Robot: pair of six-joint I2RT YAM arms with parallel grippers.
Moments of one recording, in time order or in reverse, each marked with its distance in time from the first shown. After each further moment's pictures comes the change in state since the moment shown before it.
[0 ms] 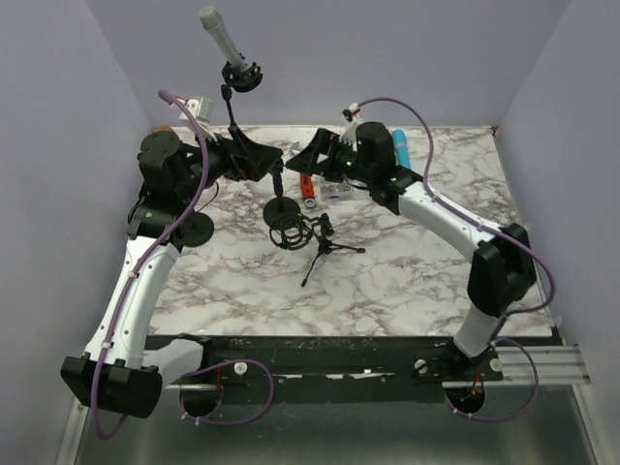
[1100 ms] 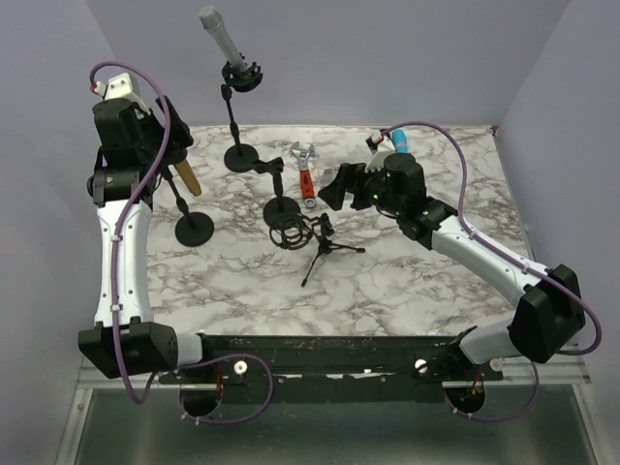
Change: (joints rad) left arm 0.337 0.177 0.301 -0.417 -0.501 0.210; right arm 0.000 -0.395 -0.398 -0.048 0.178 -0.323
